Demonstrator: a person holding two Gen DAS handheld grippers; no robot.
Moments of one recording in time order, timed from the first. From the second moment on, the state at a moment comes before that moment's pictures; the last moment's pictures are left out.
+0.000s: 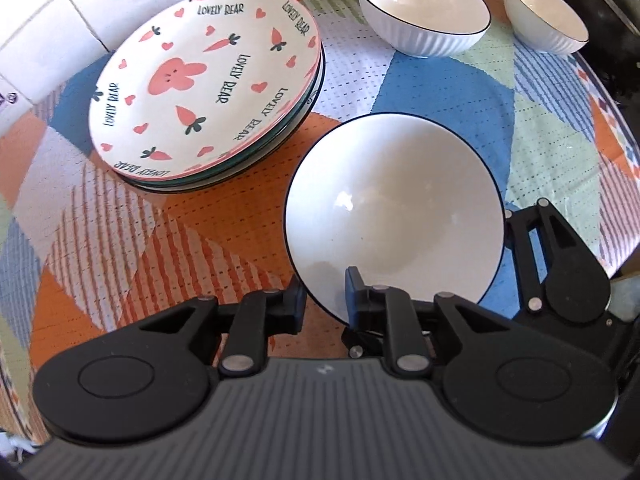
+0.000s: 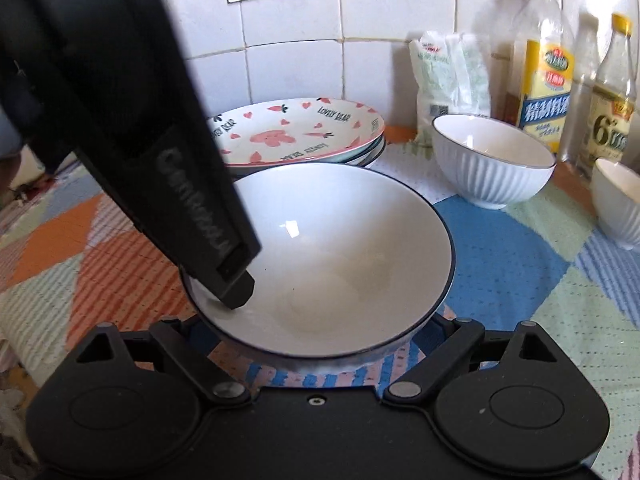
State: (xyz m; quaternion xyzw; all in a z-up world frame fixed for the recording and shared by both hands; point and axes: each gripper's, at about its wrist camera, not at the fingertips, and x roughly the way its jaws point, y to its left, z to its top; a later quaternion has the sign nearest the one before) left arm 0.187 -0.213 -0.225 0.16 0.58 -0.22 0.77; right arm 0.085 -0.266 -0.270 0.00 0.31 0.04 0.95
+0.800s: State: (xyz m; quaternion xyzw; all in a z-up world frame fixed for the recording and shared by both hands) left arm 0.203 -0.187 -0.187 0.21 0.53 -0.33 0.75; right arm 0.028 -0.267 -0.204 0.16 0.29 -0.13 0.93
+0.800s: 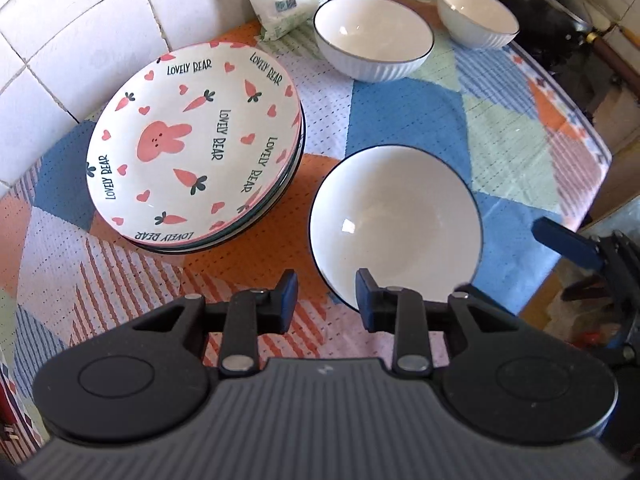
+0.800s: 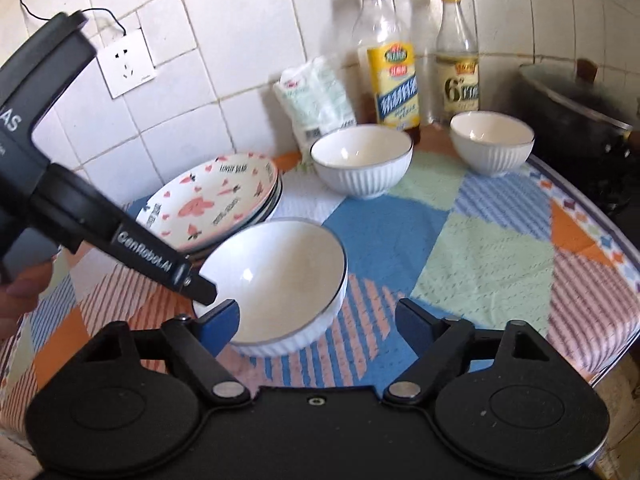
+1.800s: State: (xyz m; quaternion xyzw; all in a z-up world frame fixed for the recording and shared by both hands) left arm 0.301 -0.265 -0.163 0.14 0.53 -0.31 0.78; right arm 0.098 -0.364 -0.150 0.23 0.25 -0.13 0.93
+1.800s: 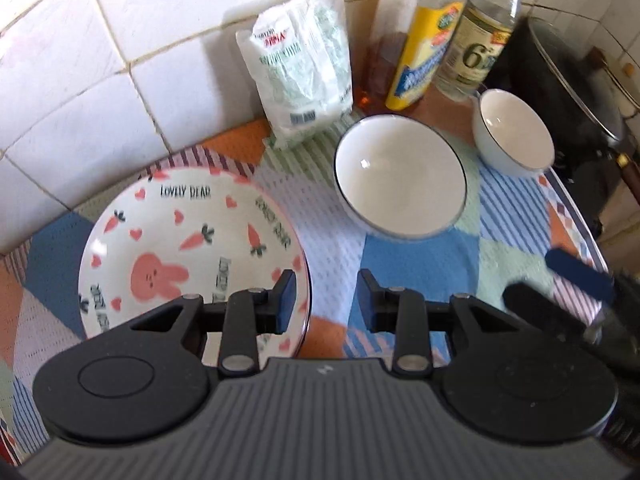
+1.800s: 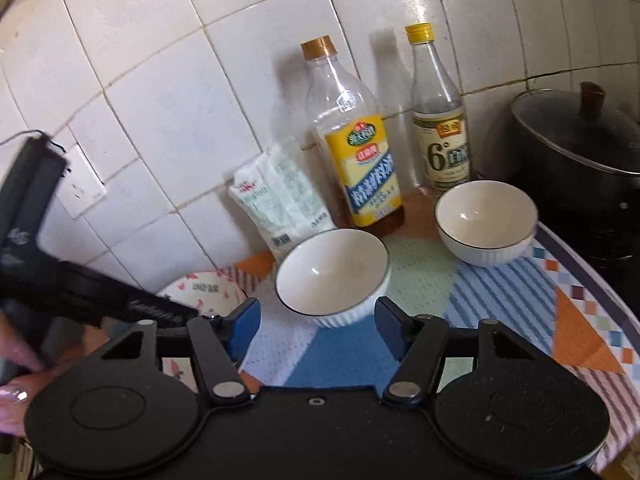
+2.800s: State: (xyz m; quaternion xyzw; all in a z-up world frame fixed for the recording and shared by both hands) left arm 0.333 -0.347 -0.213 0.17 0.53 -0.26 0.79; right arm 0.184 -0.476 -0.237 0.34 0.36 -0.09 0.86
